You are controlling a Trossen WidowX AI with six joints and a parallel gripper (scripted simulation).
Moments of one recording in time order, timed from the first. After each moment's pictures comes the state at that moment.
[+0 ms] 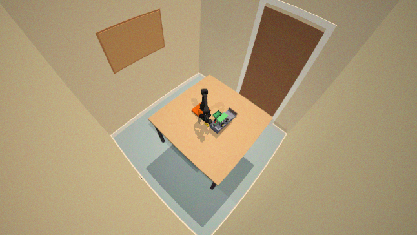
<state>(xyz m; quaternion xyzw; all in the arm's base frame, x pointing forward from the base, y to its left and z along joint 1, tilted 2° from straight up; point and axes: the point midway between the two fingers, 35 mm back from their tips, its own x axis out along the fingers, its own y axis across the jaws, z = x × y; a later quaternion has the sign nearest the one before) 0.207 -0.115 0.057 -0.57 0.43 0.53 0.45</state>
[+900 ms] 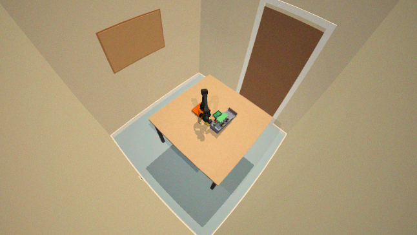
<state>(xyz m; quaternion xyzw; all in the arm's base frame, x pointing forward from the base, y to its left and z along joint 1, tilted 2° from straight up) 0.201 -0.112 0.057 -0.56 0.43 0.54 0.45</state>
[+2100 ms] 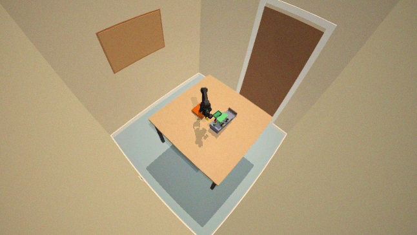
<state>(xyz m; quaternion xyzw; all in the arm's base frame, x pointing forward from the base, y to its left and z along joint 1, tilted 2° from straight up) 0.194 -0.108 0.170 -0.57 0.43 0.54 0.45</state>
